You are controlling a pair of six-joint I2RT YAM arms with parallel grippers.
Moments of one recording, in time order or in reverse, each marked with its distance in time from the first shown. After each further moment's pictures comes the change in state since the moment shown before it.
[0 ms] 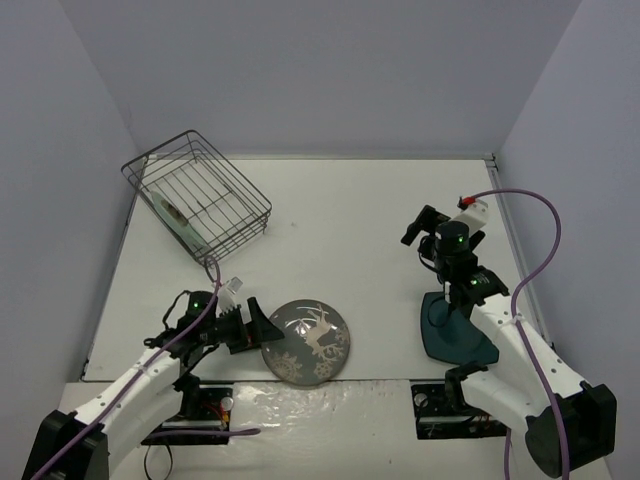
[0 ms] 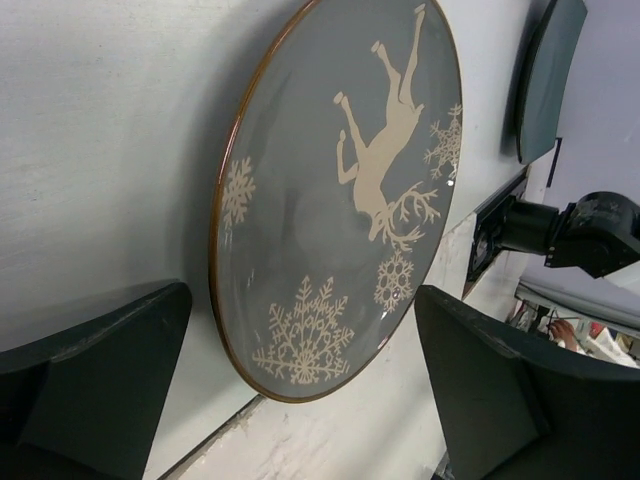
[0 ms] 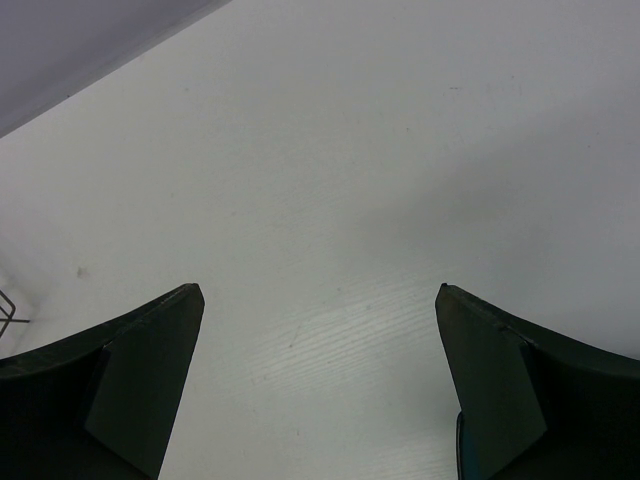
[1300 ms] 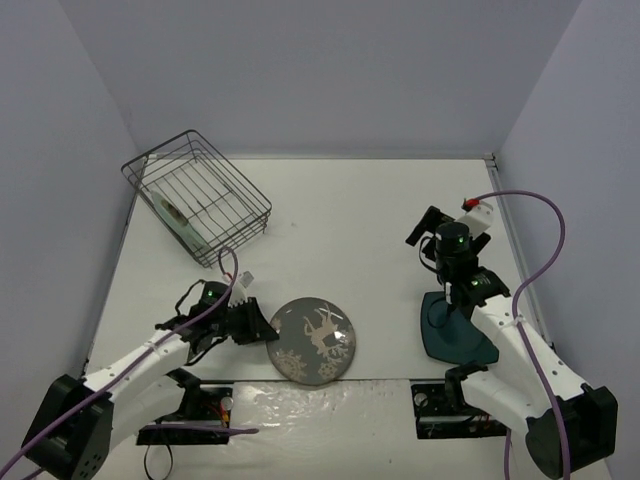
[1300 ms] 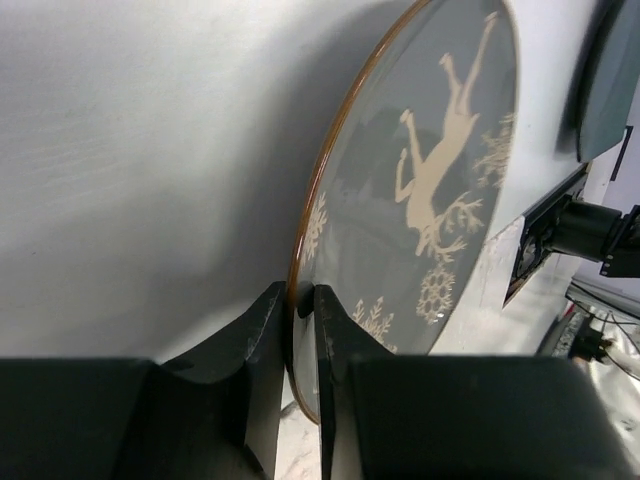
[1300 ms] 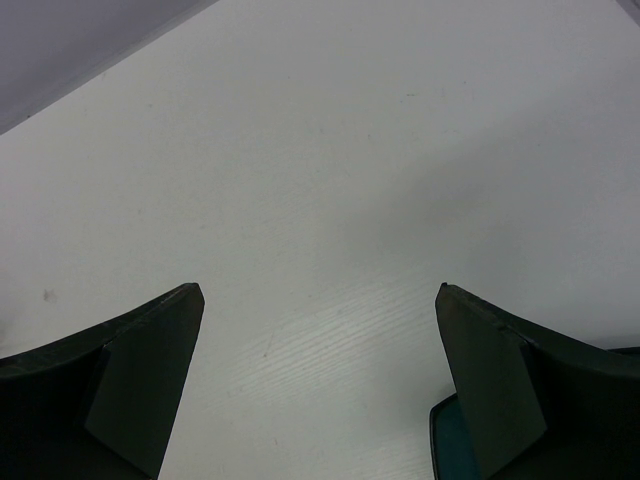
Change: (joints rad) left arm -0.081 0.186 0.085 0.036 -0.086 0.055; right arm 0.000 -0.009 0.000 -0.033 0.079 0.006
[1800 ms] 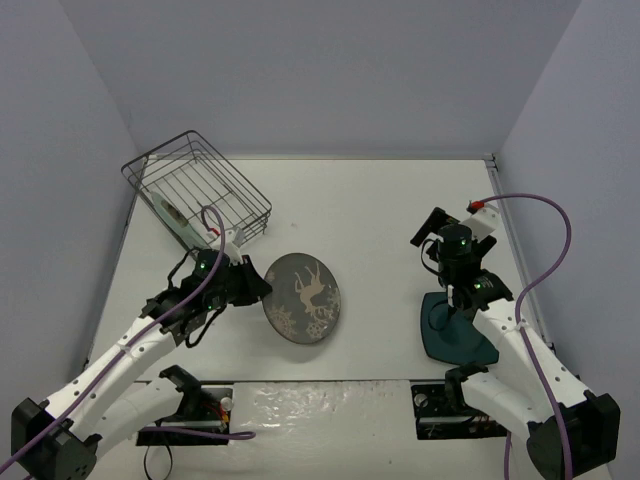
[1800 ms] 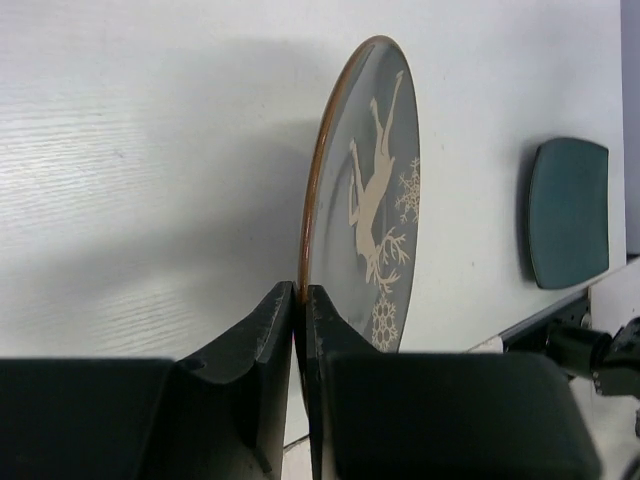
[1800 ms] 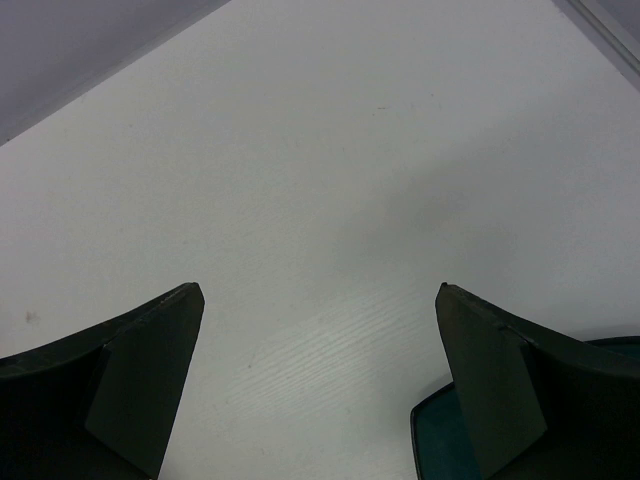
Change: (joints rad) left arm -0.104 -0.111 0.409 -0.295 -0.379 0.075; right arm 0.000 -0.029 0.000 -0.025 0.059 0.002
